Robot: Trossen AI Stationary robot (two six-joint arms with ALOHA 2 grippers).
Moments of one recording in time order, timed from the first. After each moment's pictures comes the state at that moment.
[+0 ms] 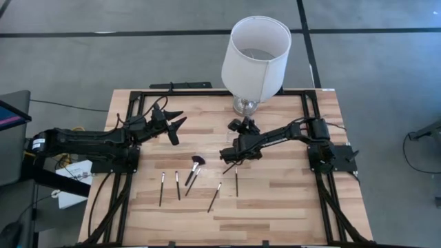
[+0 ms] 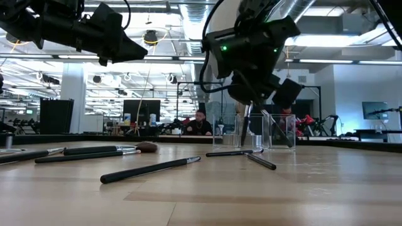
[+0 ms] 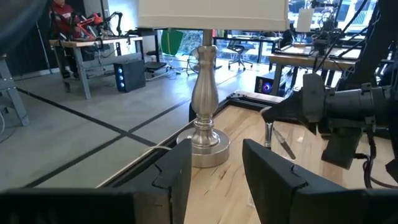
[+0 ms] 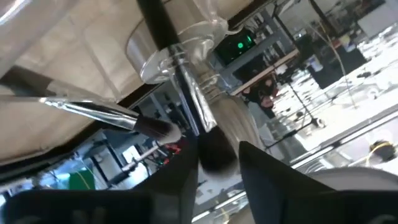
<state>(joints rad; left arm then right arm) 0.18 0.81 0.28 0.49 -0.34 0.02 0.08 2.06 1.44 -1.23 1.20 -0.65</state>
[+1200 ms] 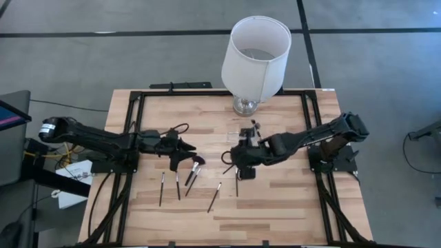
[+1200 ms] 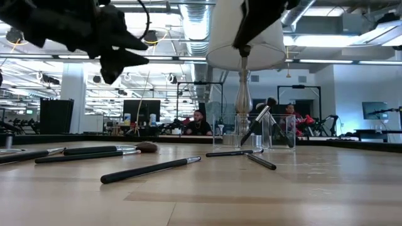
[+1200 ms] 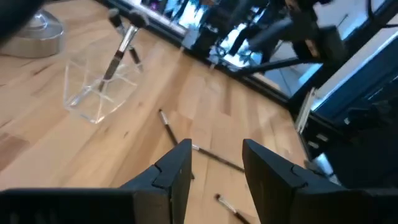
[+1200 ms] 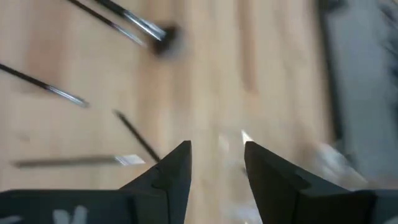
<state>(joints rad) -0.08 0.97 0.34 0.35 -0.05 -0.48 0.26 1.66 1.42 -0.82 0.43 -0.01</state>
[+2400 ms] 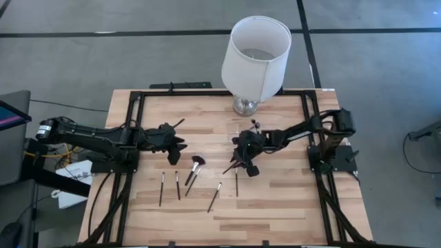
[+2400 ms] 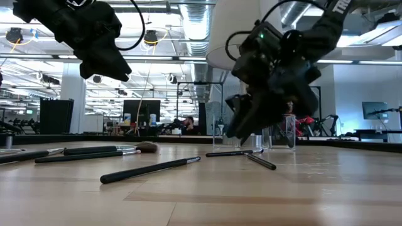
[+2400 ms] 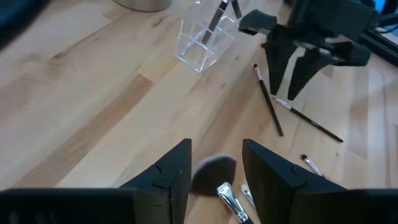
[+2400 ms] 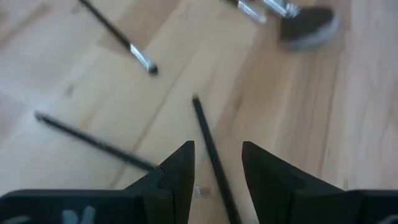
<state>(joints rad) -0.09 0.89 0.52 -0.27 -0.30 -0.52 -0.06 1.77 0.77 0.21 -0.37 -0.40</state>
